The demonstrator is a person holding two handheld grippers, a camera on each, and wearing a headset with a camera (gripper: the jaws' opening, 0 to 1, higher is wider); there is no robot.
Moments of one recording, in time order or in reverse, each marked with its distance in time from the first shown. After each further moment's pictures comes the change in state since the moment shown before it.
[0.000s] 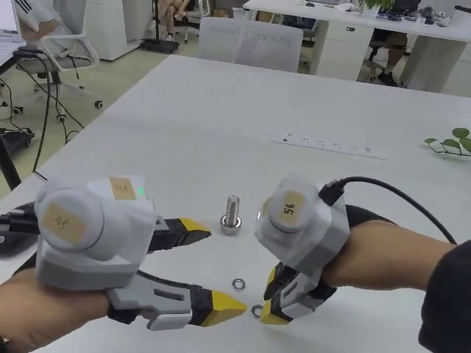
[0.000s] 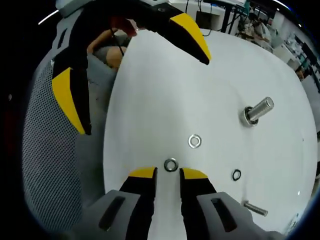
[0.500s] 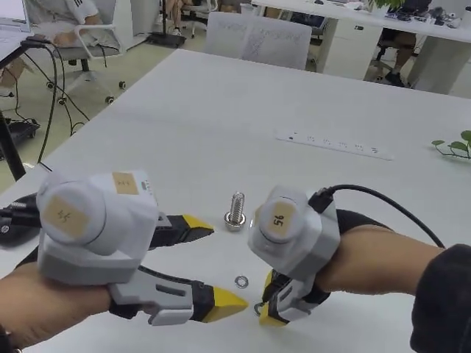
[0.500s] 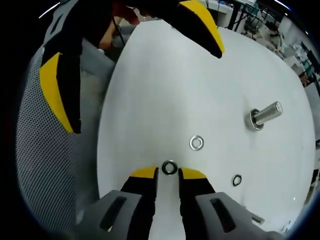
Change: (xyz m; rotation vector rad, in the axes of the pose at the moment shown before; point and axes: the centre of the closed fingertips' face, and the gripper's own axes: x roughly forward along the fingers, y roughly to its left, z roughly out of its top) left arm -0.001 0.002 -0.002 -0.011 -0.009 0.006; right arm 0.008 -0.001 -0.002 -0.062 0.057 -0.019
